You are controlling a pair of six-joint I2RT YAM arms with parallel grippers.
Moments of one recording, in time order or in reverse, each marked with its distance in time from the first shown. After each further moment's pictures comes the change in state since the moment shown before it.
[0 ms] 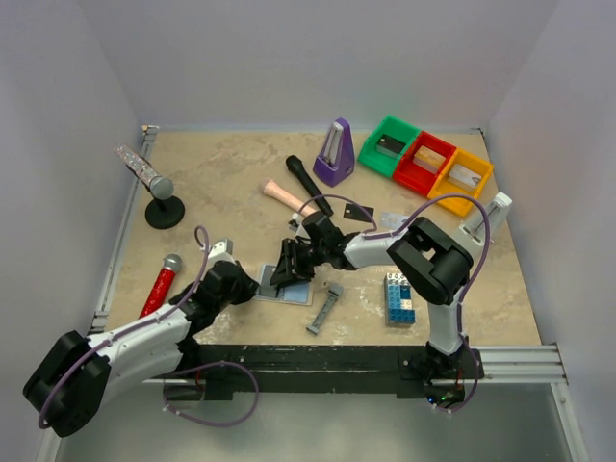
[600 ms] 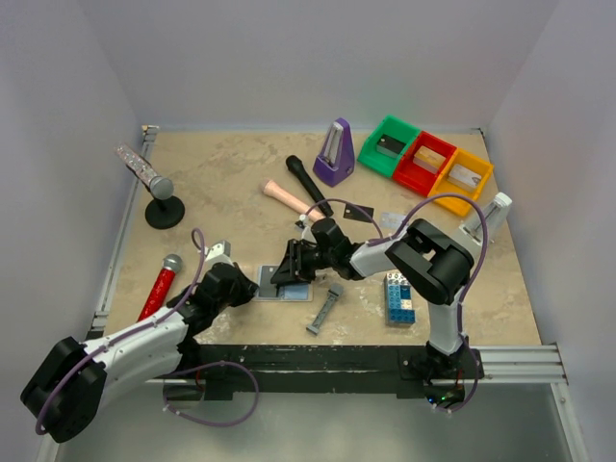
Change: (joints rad) left arm 0.000 -0.047 -0.016 -0.030 -0.001 -0.022; right arm -0.008 -0.003 -0.134 0.290 0.004 0.093
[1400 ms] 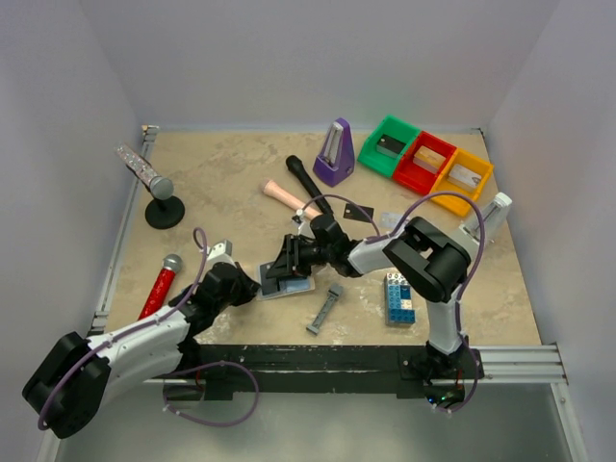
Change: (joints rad) left arm 0.000 0.033 -0.003 0.046 0.020 -0.004; right arm -0.007 0.016 0.019 0.077 -0.043 0.028
